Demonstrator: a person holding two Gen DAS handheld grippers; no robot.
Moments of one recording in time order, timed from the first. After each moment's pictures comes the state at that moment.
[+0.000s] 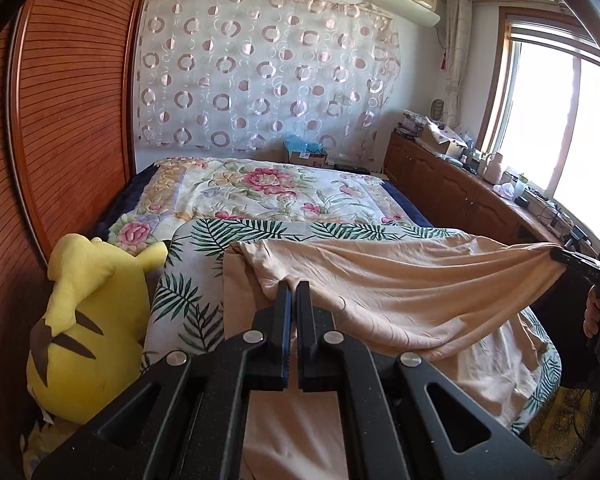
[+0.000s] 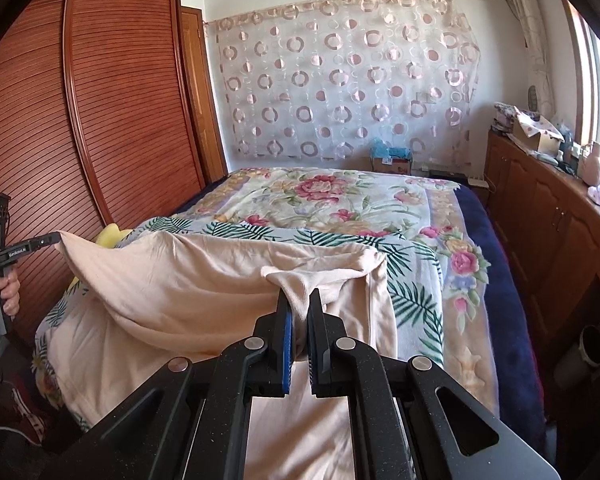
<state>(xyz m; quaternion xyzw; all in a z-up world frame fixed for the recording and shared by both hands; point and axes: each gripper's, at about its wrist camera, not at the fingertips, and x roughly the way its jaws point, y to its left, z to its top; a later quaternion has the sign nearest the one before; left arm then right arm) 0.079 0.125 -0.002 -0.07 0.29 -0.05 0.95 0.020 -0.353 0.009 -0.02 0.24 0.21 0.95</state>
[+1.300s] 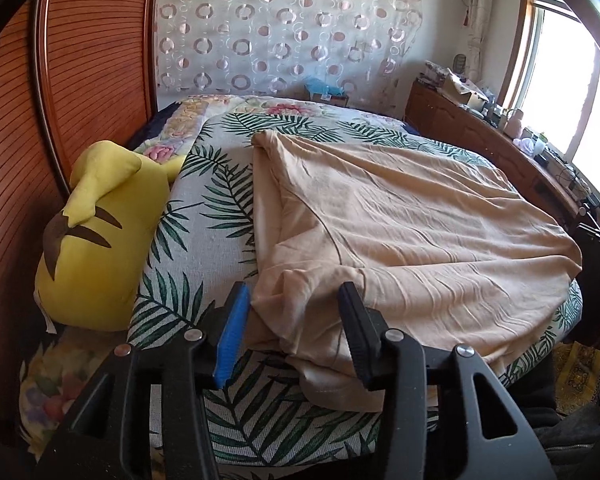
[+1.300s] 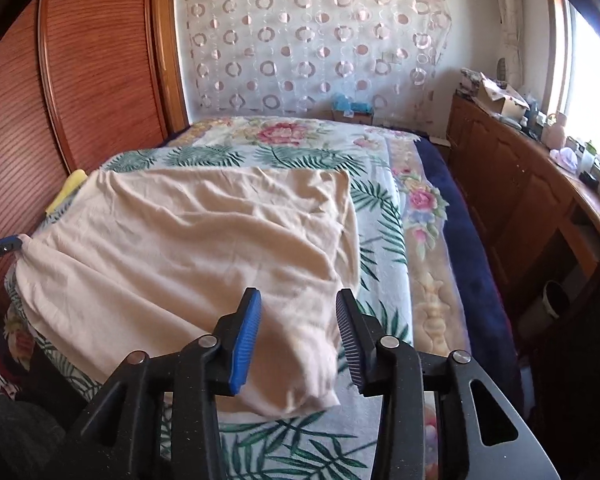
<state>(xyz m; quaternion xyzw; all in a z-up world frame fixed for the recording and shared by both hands) 0.013 0.127 -0.088 -0.07 0.38 -0.02 0.92 0.026 -0.346 -0.057 -0.05 0.31 0.14 0.94</state>
